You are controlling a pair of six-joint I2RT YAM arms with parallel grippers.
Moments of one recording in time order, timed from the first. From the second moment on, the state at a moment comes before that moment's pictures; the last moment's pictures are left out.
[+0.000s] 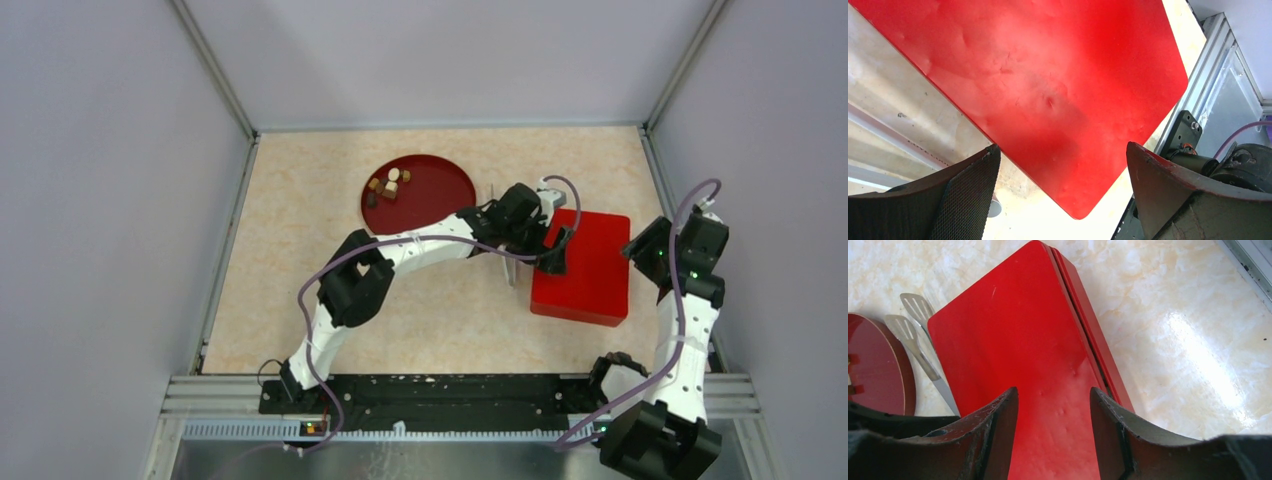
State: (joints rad) left arm -0.98 2.17 1.77 -0.26 0.35 -0.44; right arm -0.45 0.87 0.77 -0.64 -0.17 0.38
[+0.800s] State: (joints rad) left arm -0.98 2.07 1.70 -0.26 0.31 -0.42; right arm -0.45 0.64 0.84 -0.74 -0.44 0.41
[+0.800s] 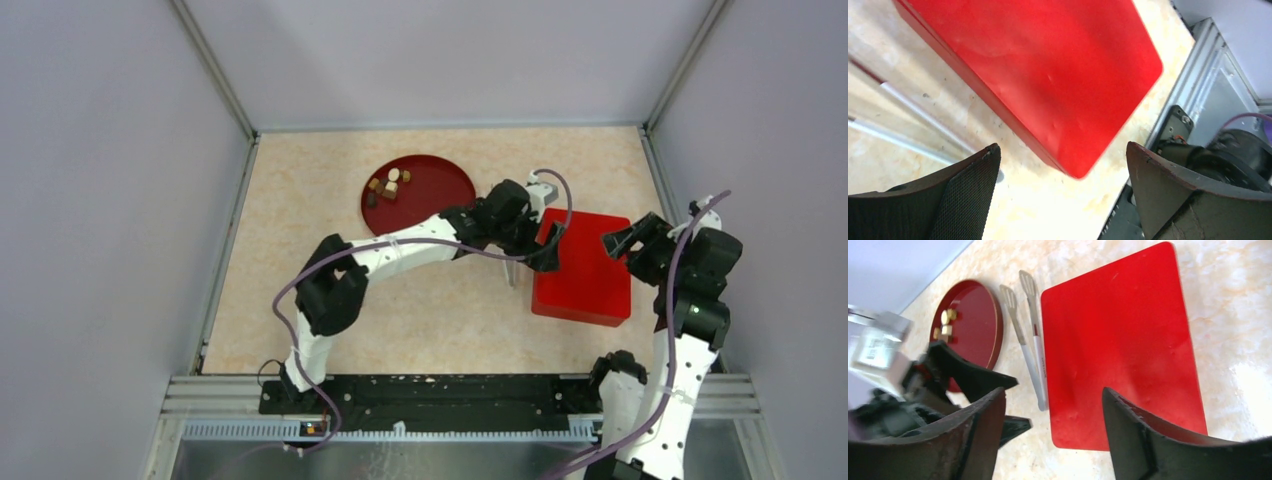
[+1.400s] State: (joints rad) left arm -0.81 1.26 1.07 -0.32 0.12 -0.44; right arm 0.14 0.59 0.70 -0.73 -0.34 0.52
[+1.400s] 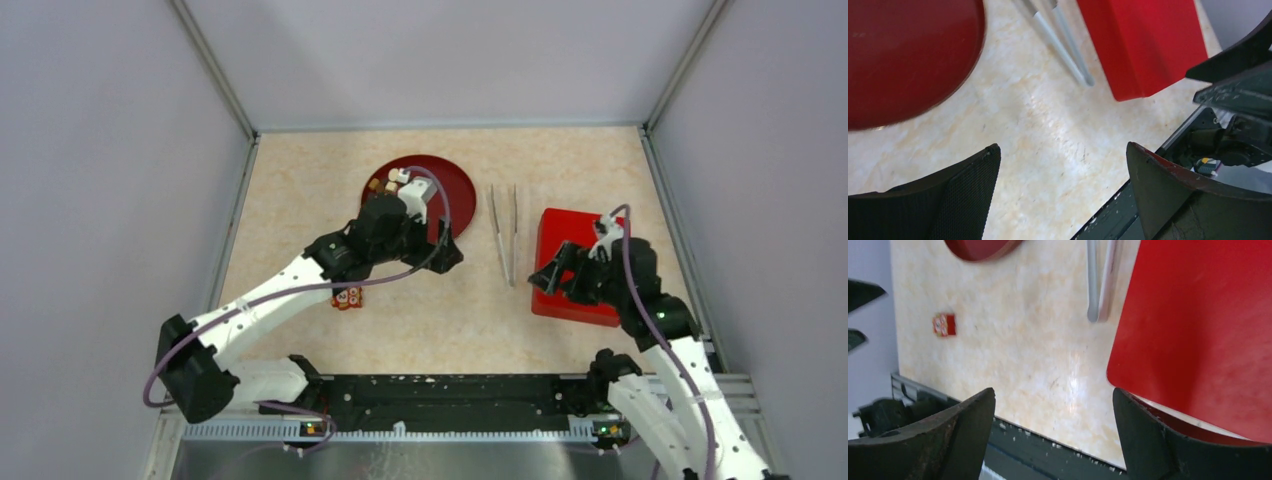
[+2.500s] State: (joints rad) left arm -0.74 1.14 1.00 -0.39 0.09 -0.44; right arm 0.55 0.95 0.66 -0.58 0.22 0.67
